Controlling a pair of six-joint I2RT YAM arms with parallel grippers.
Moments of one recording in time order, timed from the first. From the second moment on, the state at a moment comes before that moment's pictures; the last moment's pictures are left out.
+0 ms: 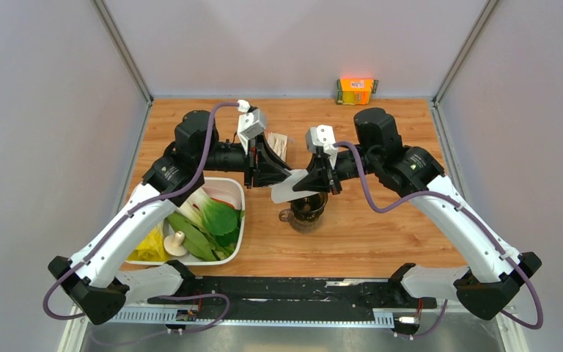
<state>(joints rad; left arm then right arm) -0.66 1.15 1.32 -0.31 0.90 -0.15 0.68 1.23 1.47 -0.72 -0.93 -0.43</state>
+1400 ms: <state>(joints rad) -0.55 1.02 1.12 -0.29 0.99 -0.13 0.66 1.14 1.41 -0.62 -0.89 -0.41</state>
